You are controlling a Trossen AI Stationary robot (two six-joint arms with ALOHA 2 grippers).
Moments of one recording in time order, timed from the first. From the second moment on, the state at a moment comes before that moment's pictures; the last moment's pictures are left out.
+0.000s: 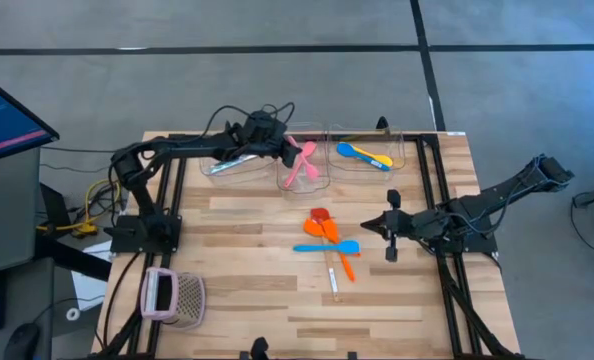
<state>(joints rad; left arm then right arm) 0.57 1.76 1.09 0.13 0.22 -0.39 0.41 0.79 0.43 -0.10 0.52 0.13</state>
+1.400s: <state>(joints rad) 0.65 1.76 1.09 0.52 0.11 -0.33 0.41 0.80 0.43 -0.11 0.52 0.12</state>
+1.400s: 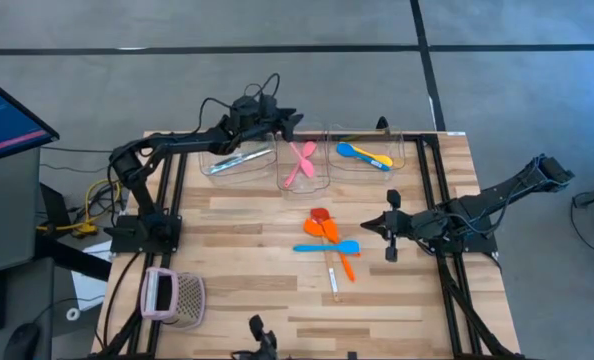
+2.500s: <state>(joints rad) 0.34 1.13 0.67 0.54 0.31 -0.03 0.41 0.99 0.44 -0.03 0.52 0.20</state>
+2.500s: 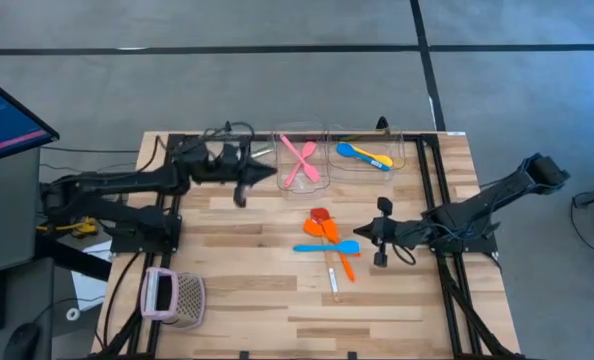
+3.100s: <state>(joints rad) -0.03 0.98 0.37 0.54 0.18 0.01 0.39 1.07 0.44 0.16 0.52 0.21</state>
